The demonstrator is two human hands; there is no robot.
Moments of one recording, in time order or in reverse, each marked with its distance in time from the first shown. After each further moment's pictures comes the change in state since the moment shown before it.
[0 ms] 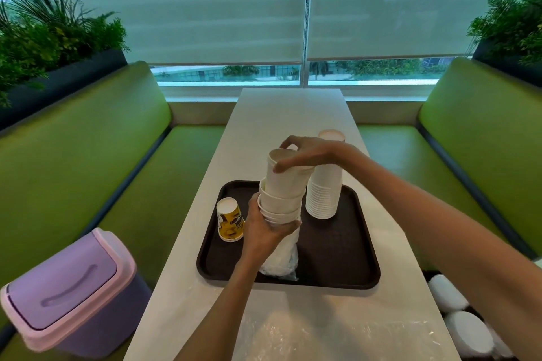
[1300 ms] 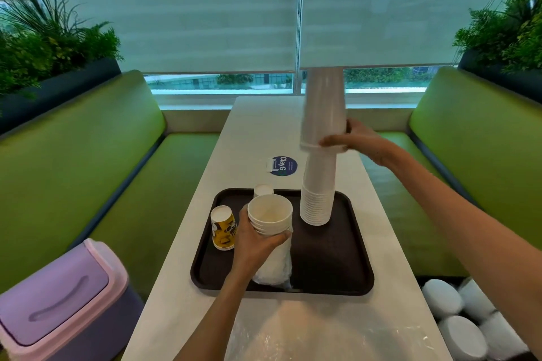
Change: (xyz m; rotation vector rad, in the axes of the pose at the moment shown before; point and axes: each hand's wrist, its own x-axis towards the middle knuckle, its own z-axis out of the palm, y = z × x) left_hand -0.001 -0.015 -0.001 -0.079 0.004 0.041; right_hand -0.043 0.065 -0.038 0.616 0.375 -0.066
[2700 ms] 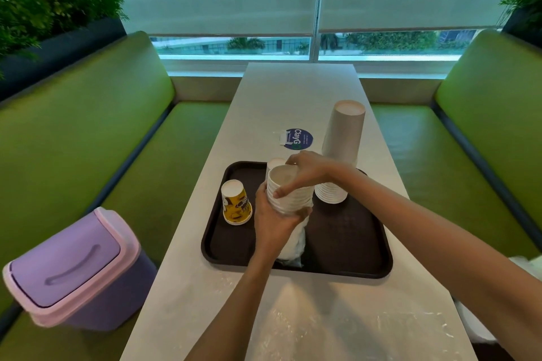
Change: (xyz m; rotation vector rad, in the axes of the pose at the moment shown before) left_hand 0.000 -0.005 0.018 0.019 0.083 -0.066; right_hand 0.024 0.034 0.131 -0.694 -0.426 0.036
